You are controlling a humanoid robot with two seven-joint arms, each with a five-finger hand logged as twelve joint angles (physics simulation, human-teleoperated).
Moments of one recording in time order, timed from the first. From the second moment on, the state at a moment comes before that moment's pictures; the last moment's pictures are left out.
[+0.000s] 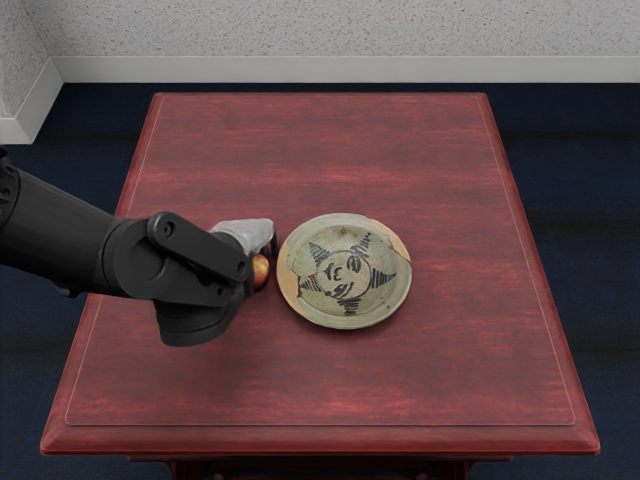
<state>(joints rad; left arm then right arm) -1.77 0.00 0.86 -1.54 0.18 0.61 0.42 -0.03 0.00 -0.14 0.24 0.07 0.09 -0.05</state>
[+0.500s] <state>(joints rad) -1.77 0.00 0.86 -1.54 0.18 0.61 0.42 -0.03 0.00 -0.14 0.24 0.07 0.08 -0.05</state>
